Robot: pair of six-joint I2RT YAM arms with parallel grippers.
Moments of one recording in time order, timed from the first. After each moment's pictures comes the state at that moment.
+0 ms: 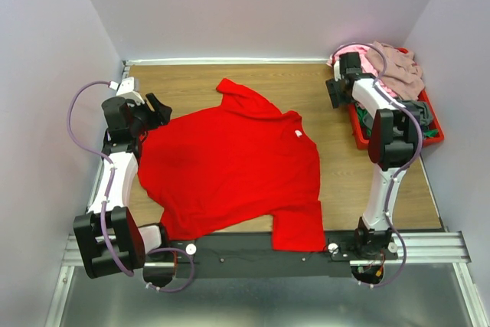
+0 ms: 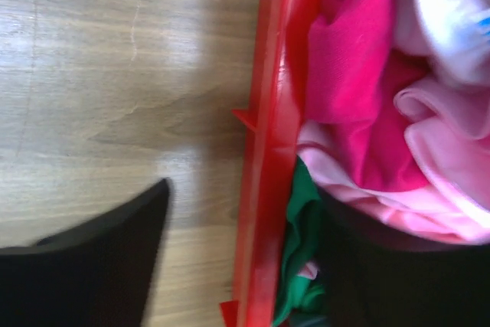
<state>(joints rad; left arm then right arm) 0.20 1.19 0.78 0.06 0.40 -0.28 0.07 2.12 1.69 -0.53 0.24 -0.26</state>
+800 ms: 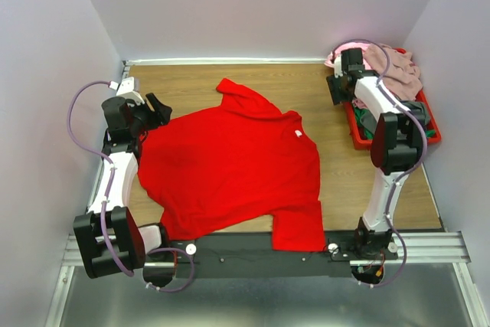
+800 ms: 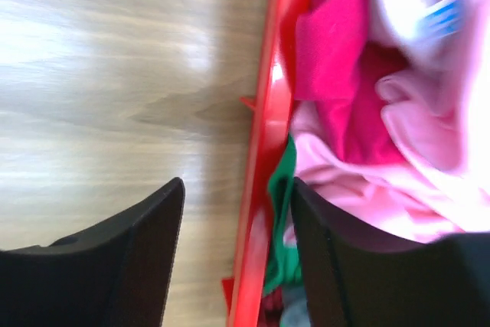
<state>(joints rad) 0.20 1.19 0.78 0.06 0.40 -0.28 0.07 2.08 1.69 -0.57 0.19 -0.24</state>
